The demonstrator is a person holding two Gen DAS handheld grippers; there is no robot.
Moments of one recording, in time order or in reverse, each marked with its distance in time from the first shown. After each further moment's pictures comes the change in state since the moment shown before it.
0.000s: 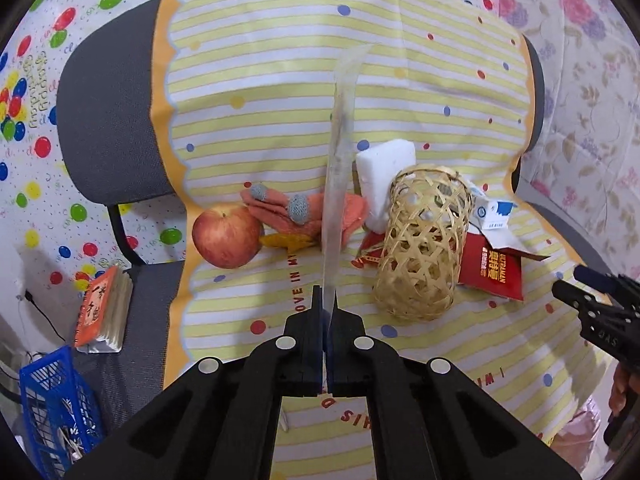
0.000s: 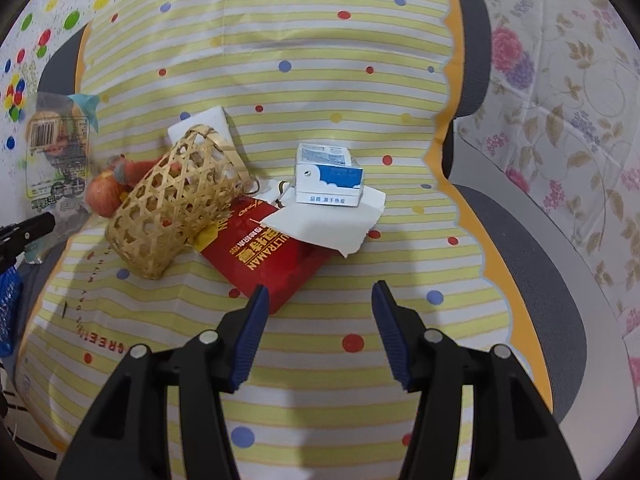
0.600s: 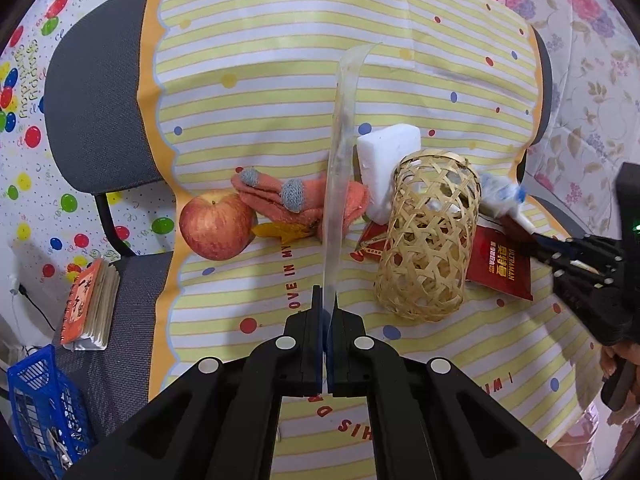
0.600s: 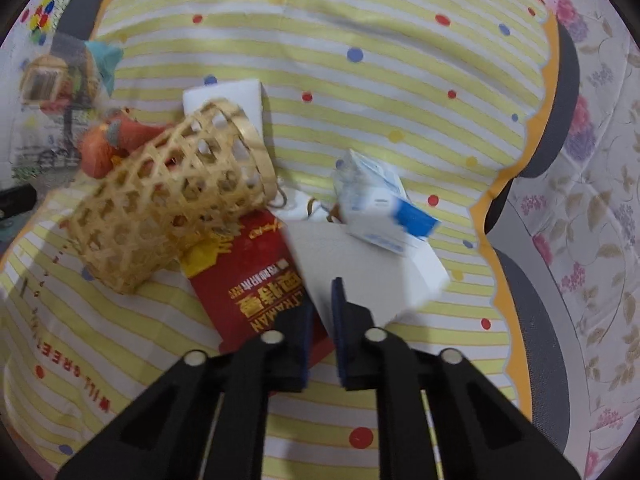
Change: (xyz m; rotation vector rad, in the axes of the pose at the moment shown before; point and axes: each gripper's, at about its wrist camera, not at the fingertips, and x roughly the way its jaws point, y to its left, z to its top) left arm 0.016 0.003 0.001 -0.008 0.030 -0.002; right arm 0.046 0.033 0.036 -0.247 0.008 -0.014
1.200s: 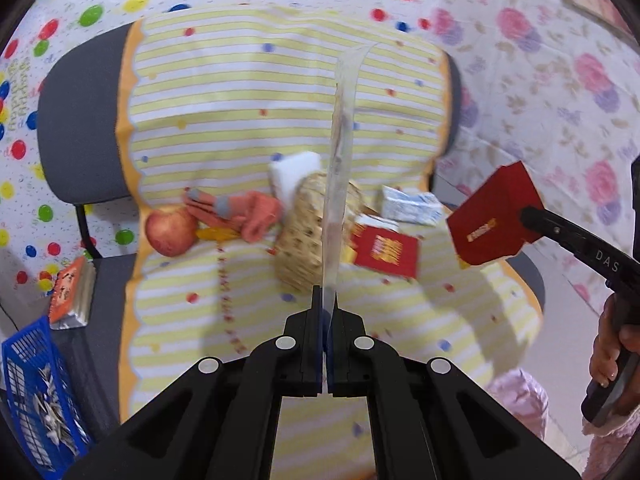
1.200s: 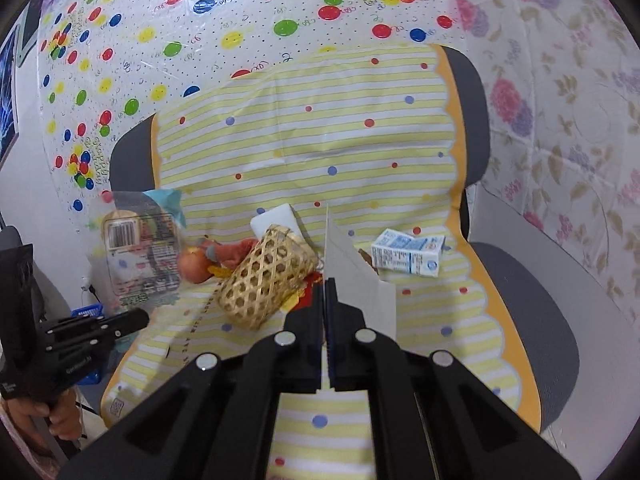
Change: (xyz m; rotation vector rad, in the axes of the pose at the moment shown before) left arm -0.093 -0.047 -0.032 0.043 -0.075 -0.204; right arm -0.167 -0.035 -0.041 0.323 -0.253 0.186
